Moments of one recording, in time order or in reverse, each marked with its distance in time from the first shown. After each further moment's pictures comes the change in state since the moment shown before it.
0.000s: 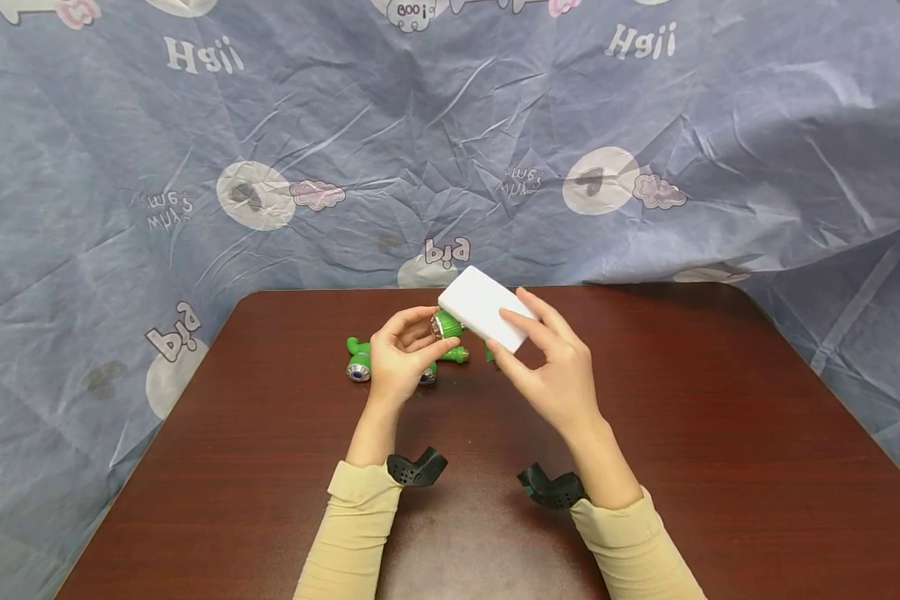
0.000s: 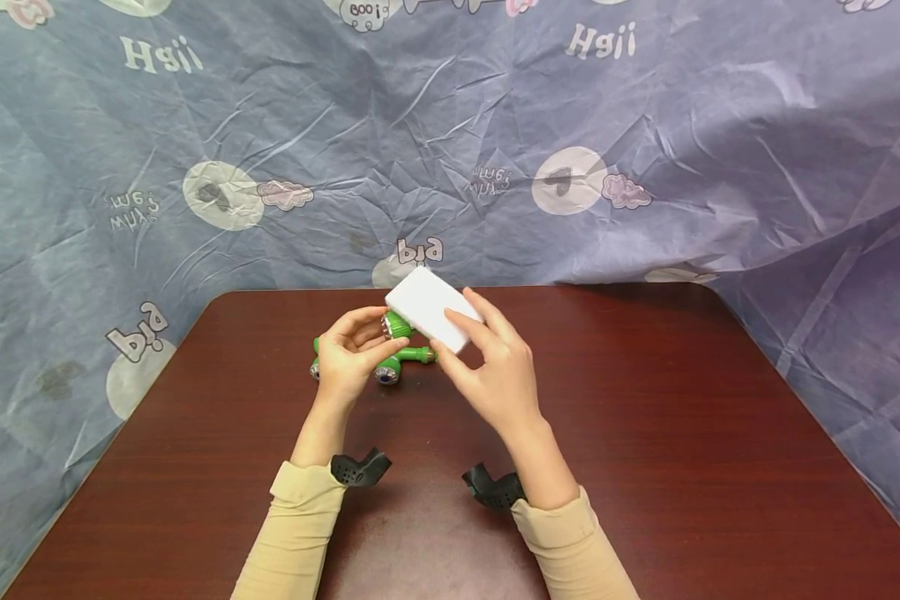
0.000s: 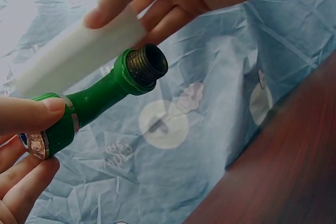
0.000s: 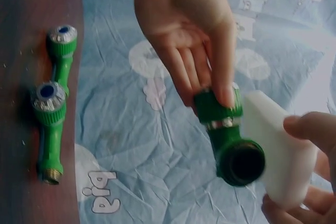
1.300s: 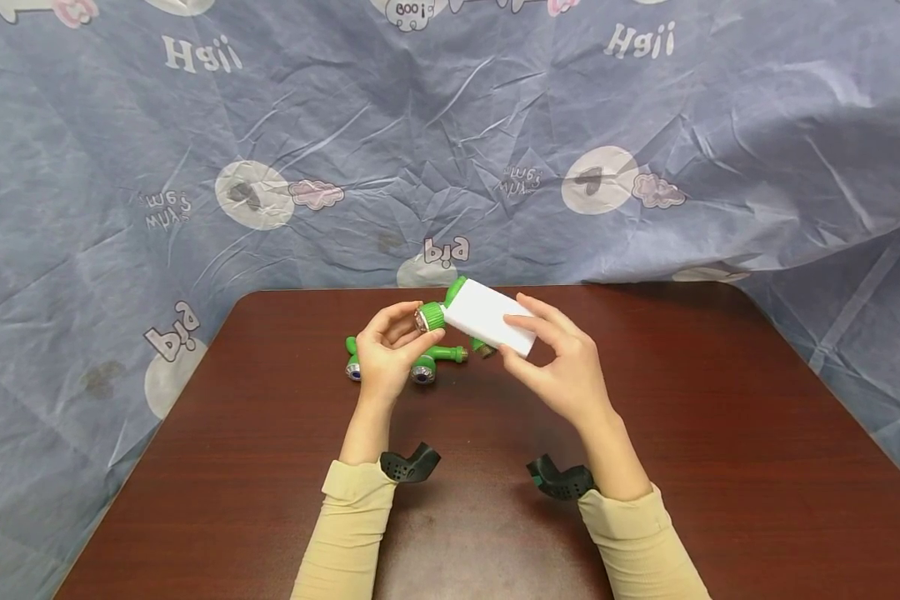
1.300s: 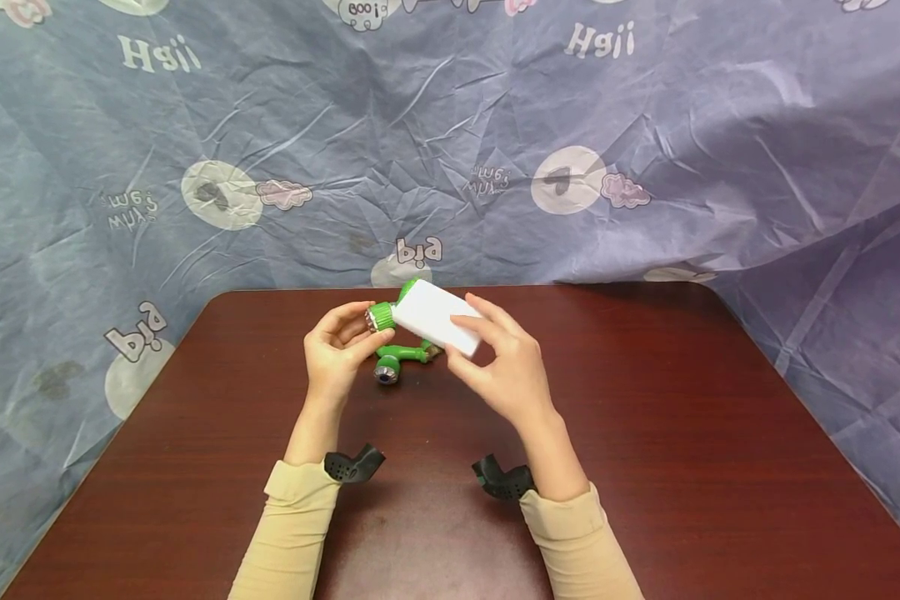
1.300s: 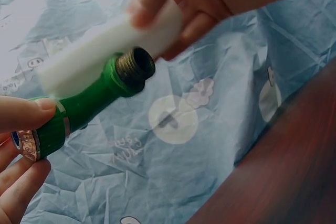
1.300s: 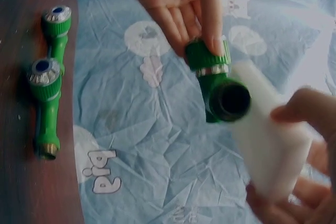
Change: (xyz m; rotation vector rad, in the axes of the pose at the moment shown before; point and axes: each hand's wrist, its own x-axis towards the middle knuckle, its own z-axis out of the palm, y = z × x) left_hand 0.001 0.020 -0.002 0.007 0.113 -0.059; right_hand 0.001 0.016 -0.011 0.012 -0.095 0.066
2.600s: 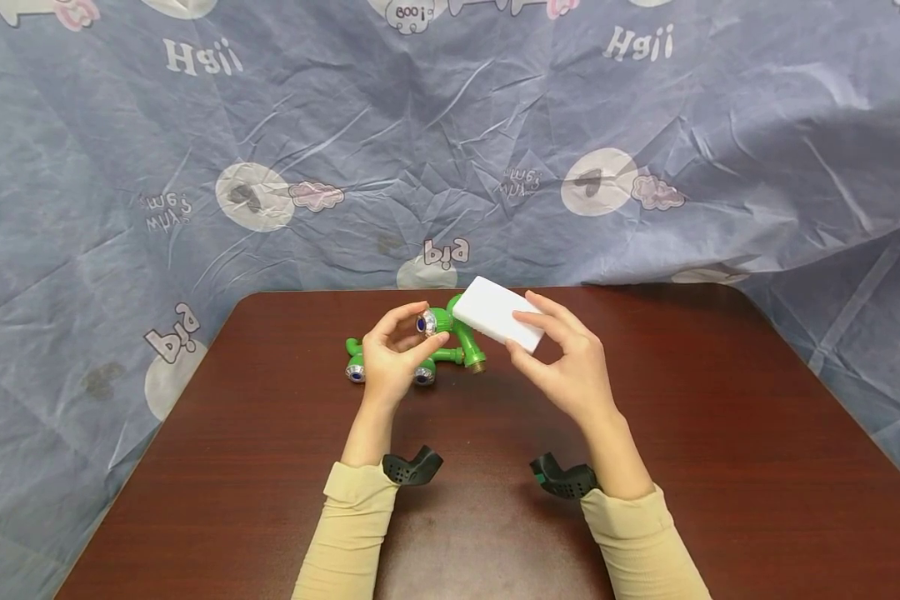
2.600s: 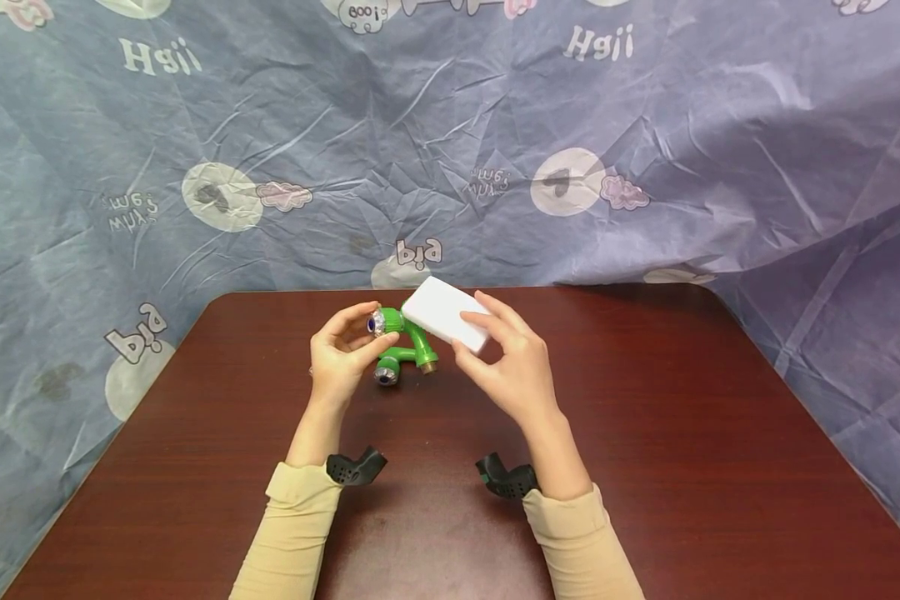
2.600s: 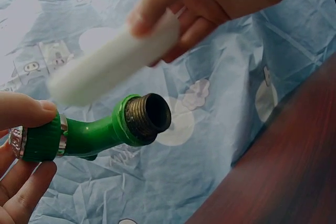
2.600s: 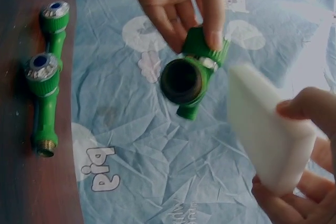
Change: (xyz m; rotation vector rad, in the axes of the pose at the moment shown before) left_hand -0.003 0.009 0.005 0.084 -0.057 0.072; right_hand 0.001 0.003 -0.002 0.030 0.004 0.008
